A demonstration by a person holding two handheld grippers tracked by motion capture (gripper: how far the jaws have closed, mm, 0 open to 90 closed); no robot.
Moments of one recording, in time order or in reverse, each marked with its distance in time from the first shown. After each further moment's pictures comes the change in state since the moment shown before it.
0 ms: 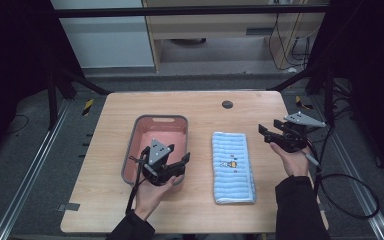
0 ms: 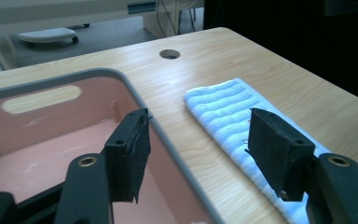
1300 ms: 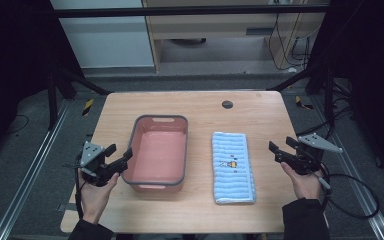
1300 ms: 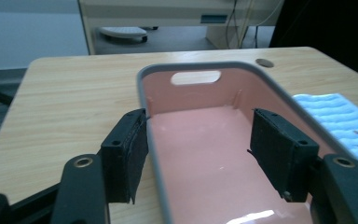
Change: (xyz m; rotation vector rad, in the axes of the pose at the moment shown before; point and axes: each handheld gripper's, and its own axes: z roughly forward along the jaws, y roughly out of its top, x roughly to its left) left arm 0.115 -0.029 -0.084 -0.059 0.222 -0.144; right arm 0.000 -0.039 -0.045 -0.037 -0.034 0.051
